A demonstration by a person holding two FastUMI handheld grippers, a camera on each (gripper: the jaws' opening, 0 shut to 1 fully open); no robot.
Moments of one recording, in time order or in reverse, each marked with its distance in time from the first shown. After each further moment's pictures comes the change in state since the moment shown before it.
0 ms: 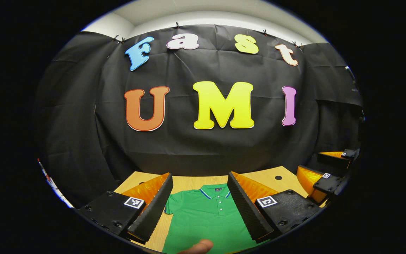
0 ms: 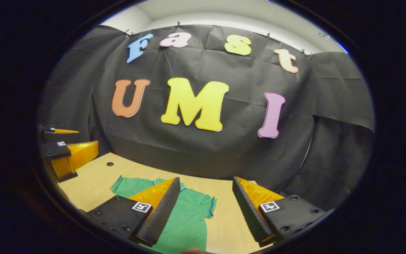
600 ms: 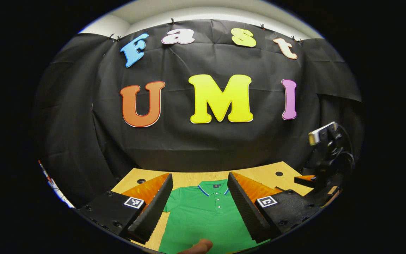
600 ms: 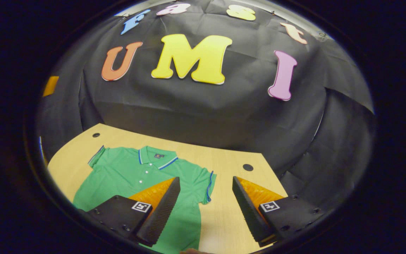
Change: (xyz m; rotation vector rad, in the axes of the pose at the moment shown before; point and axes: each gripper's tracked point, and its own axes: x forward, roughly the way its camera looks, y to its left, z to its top) left arm 0.011 -0.020 -0.007 0.025 0.043 0.010; right arm 0.115 -0.020 -0.132 -0.022 0.278 0.005
